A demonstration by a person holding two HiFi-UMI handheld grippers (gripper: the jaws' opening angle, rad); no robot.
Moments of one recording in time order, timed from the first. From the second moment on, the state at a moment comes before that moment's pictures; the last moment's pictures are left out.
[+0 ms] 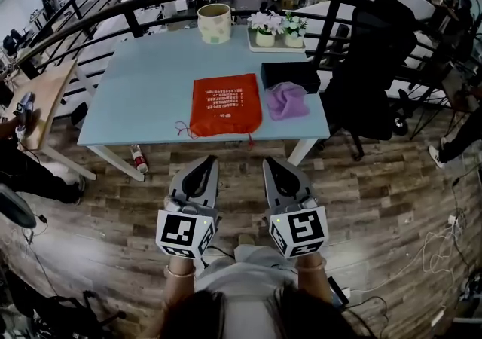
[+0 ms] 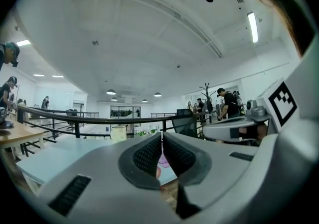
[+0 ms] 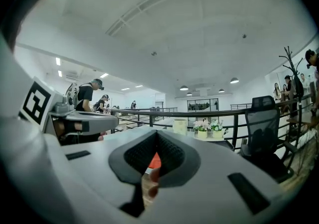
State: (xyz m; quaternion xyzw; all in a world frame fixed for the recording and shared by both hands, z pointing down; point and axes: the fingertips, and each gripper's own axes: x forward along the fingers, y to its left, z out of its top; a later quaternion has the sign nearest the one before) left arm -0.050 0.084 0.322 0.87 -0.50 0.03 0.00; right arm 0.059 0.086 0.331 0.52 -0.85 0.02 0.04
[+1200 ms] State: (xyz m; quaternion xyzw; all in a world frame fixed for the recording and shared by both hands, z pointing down) left arm -0.114 -0.025 0.385 0.83 -0.54 0.09 0.07; right arm 0.034 -0.040 0.386 0.51 -0.85 0.02 0.11
